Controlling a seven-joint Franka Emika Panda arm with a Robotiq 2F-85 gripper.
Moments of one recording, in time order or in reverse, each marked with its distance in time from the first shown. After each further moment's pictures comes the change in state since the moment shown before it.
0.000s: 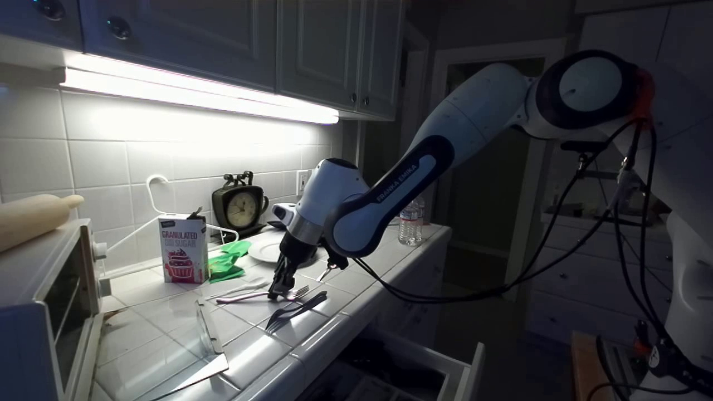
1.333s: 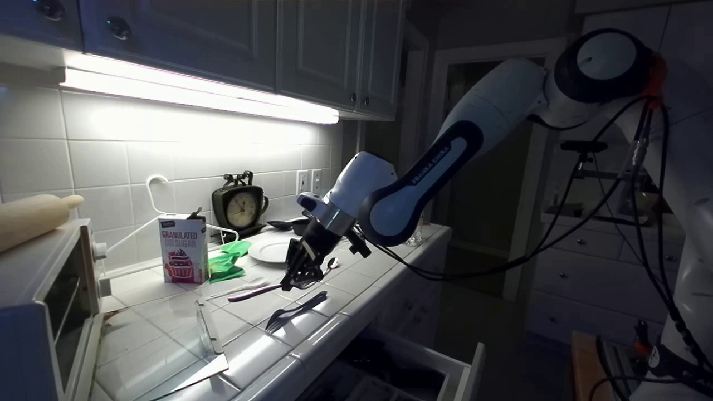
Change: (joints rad) arm -0.344 -0.107 0.336 -0.249 -0.038 0.165 -0.455
